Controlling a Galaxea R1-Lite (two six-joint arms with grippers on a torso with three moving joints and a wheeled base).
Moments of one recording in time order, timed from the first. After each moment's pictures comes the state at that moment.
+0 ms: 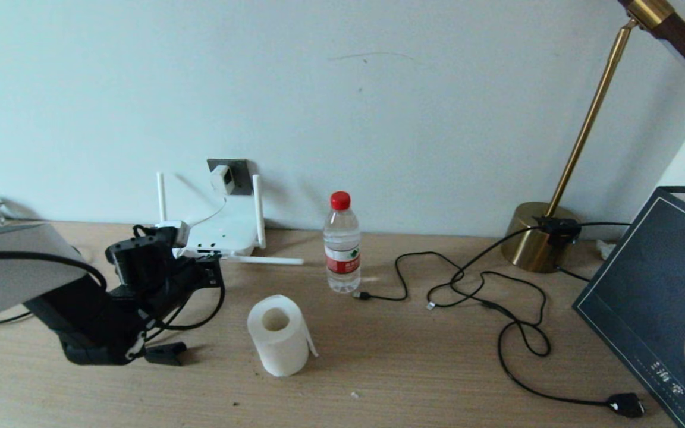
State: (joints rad) left arm -0.04 2.20 -0.81 -1.21 -0.02 0.01; right arm -0.01 0.00 -0.13 0.31 0.03 -0.04
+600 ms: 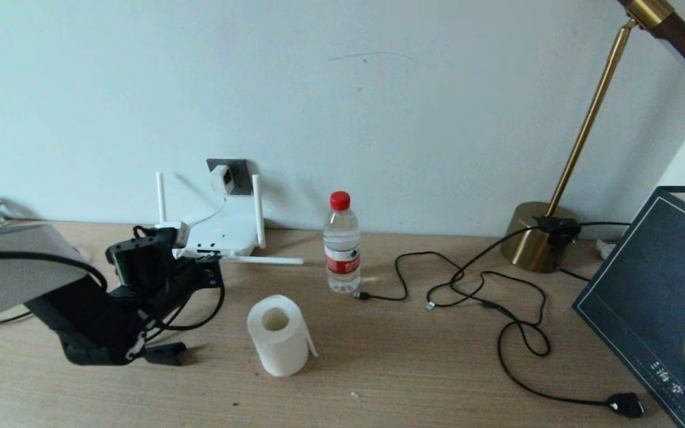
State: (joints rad) left arm -0.03 2.21 -0.81 -1.21 -0.02 0.01; right arm -0.01 0.00 -0.13 0.31 0.03 -0.04
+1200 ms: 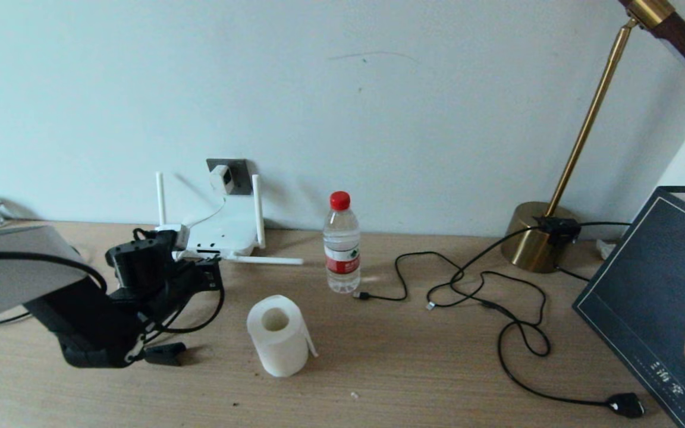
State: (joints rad) left arm -0.03 2.21 -0.79 -1.22 -0.02 0.01; right arm -0.01 0.00 -0.13 0.31 0.03 -0.04
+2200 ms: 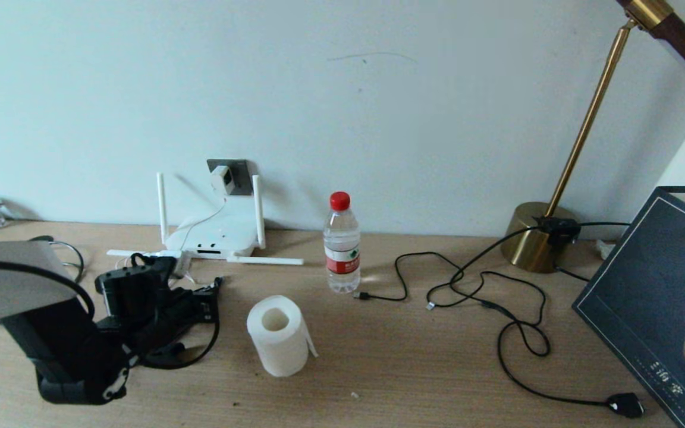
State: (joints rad) left arm -0.03 2.18 -0.56 -1.26 -0.08 0.06; right arm -0.01 0.00 -0.13 0.31 0.03 -0.04
